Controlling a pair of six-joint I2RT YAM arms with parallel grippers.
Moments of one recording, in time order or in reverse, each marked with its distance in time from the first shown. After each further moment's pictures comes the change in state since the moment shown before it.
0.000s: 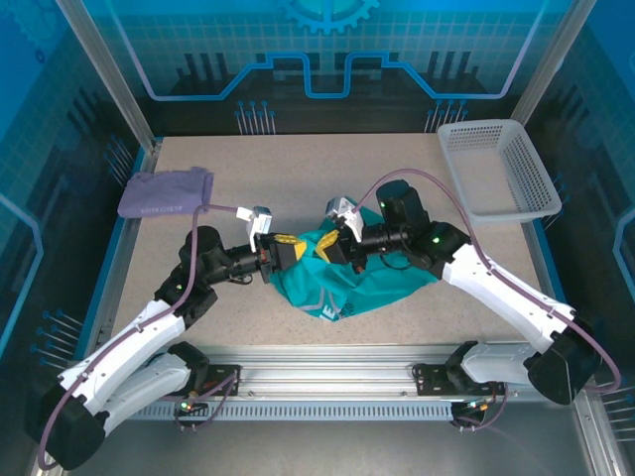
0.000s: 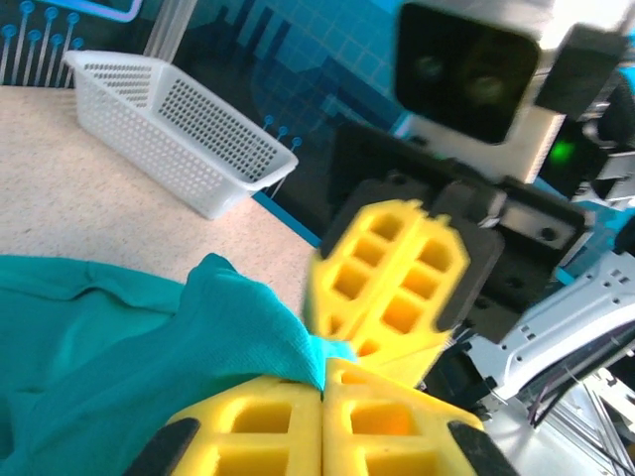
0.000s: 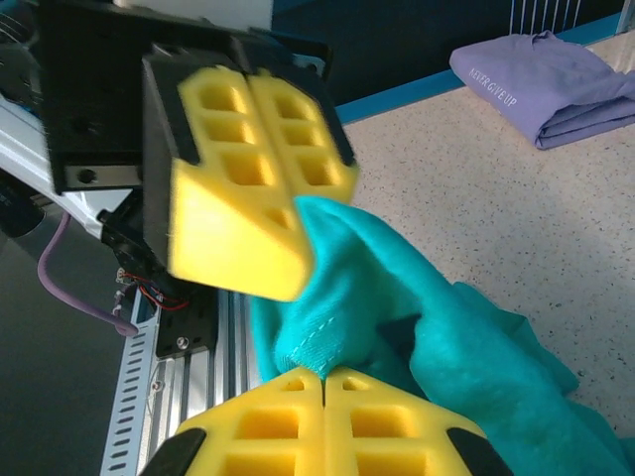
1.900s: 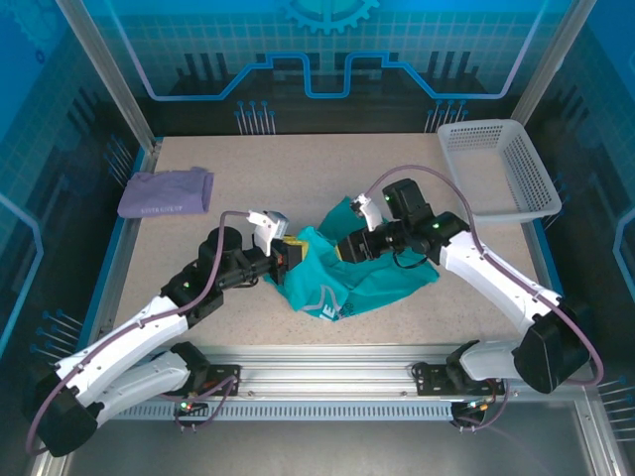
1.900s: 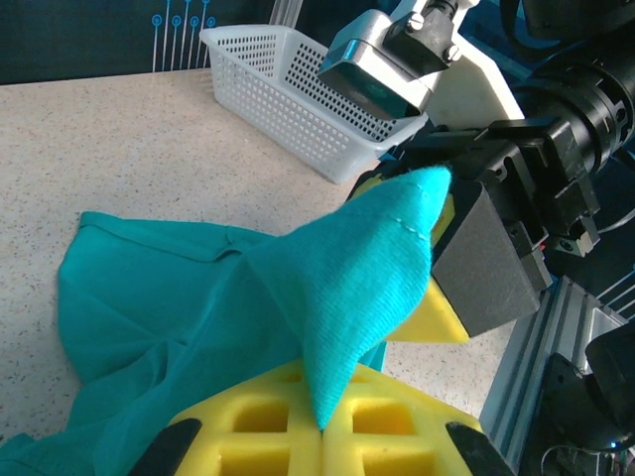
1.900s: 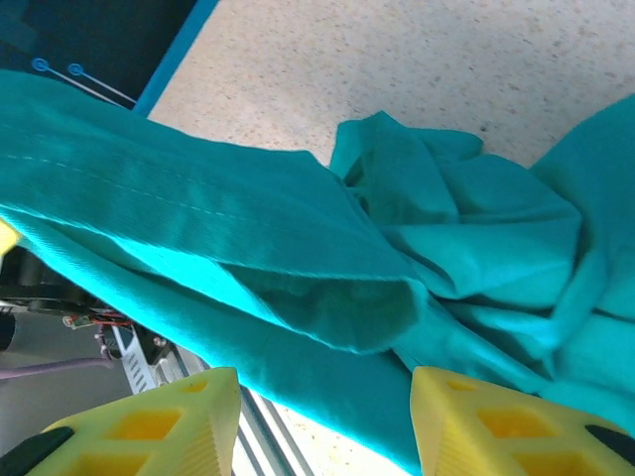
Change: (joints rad) left arm -0.135 0.039 0.066 -0.214 -0.345 0.214; right arm -0.138 0.092 -0.011 -0.193 0.101 0.325
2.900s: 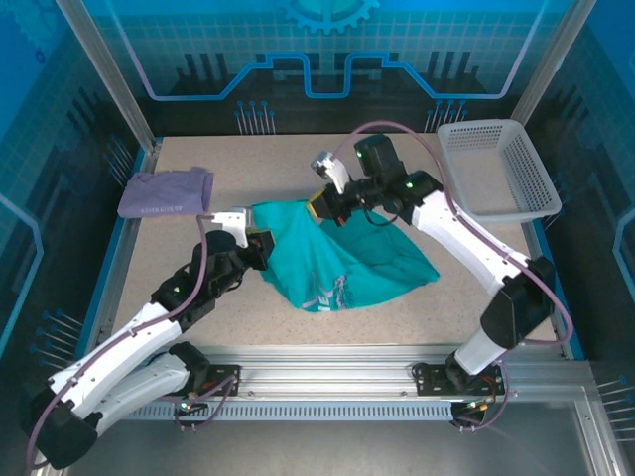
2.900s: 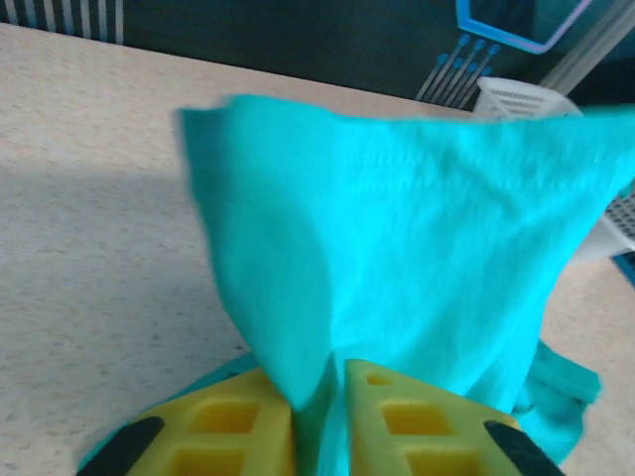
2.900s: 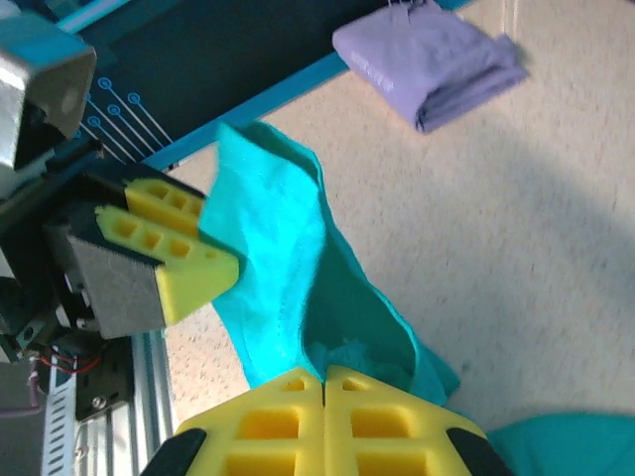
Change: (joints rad) left arm 0.060 -0.078 -0.023 -0.182 -0.464 -0.200; right arm 0.052 0.309 0.502 -0.037 -0.023 -0.338
